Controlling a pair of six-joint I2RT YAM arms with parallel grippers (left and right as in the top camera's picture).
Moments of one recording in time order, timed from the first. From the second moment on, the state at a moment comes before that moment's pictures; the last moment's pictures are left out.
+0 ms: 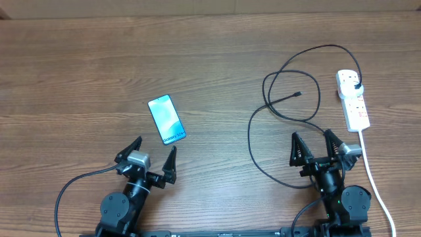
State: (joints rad) left arm -0.27 0.01 0.01 -0.07 0.06 -0.14; right arm 0.03 0.01 0.02 -0.02 -0.16 0.33
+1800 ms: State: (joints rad) left arm -0.27 0.01 0.02 -0.11 0.03 -0.17; right arm 0.03 0.01 0.02 -0.02 -0.16 0.33
